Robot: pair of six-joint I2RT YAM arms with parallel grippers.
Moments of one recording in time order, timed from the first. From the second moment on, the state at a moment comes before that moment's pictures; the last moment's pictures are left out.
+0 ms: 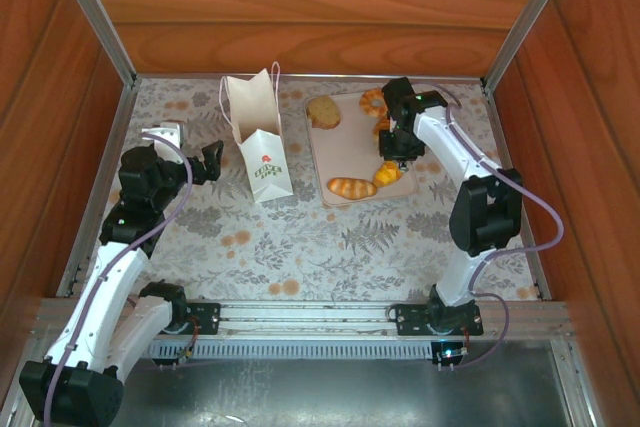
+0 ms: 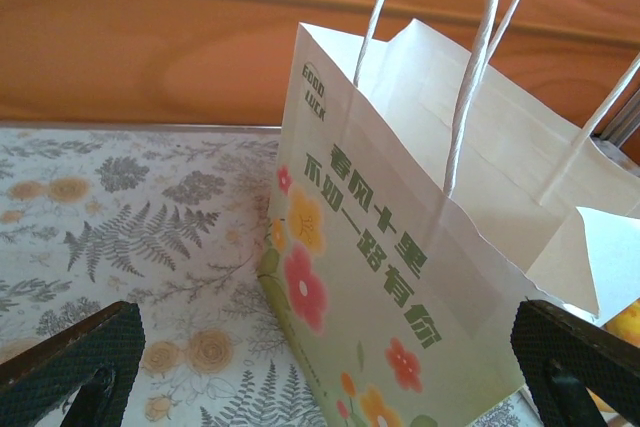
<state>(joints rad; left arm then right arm) -0.16 0.77 0.70 -0.20 0.17 -0.20 0.35 1.80 1.60 -1.15 0.11 0.27</state>
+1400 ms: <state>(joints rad) -0.31 1.25 1.16 -0.53 -0.05 -0.44 0.89 1.52 2.11 -1.28 0.28 0.21</state>
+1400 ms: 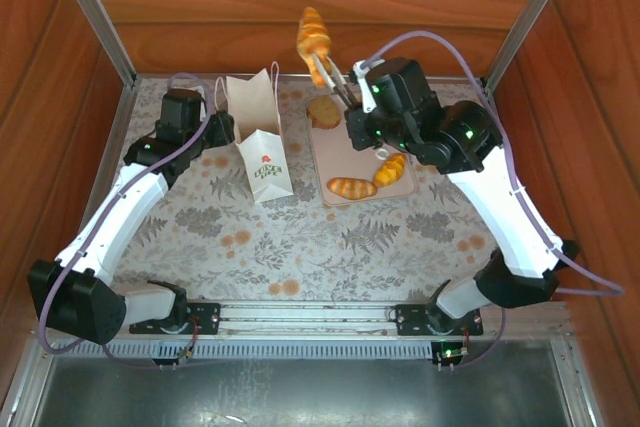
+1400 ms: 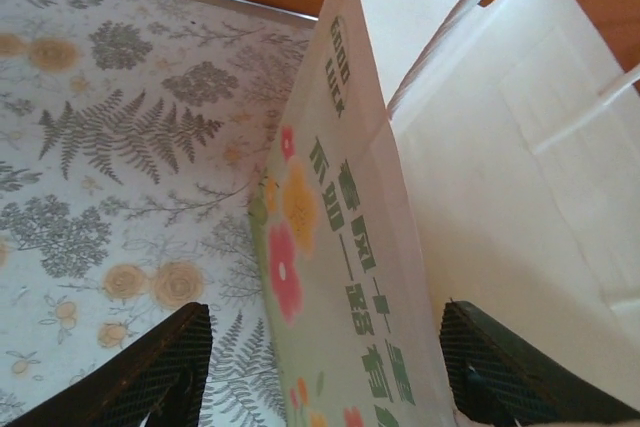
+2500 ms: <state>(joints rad) -0.31 1.21 1.15 -0.55 -0.11 -0.42 1.02 1.95 2.38 -1.32 0.24 0.08</state>
